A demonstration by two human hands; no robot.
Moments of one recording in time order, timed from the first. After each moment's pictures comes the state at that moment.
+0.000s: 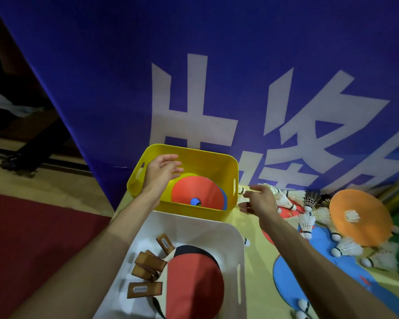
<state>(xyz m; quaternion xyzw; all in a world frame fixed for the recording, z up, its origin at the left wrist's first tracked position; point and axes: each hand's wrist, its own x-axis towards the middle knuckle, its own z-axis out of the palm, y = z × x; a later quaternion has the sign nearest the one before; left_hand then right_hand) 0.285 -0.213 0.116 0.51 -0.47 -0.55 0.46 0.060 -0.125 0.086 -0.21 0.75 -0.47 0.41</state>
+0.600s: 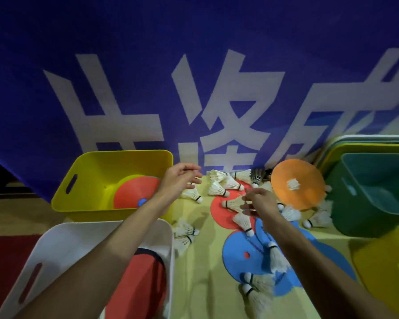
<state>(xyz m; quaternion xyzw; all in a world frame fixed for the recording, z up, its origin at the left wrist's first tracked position) 0.095 -0.126 0.129 0.43 -0.62 -0.60 0.28 -0.098 -0.020 0.072 -0.15 0.74 -0.51 0.42</state>
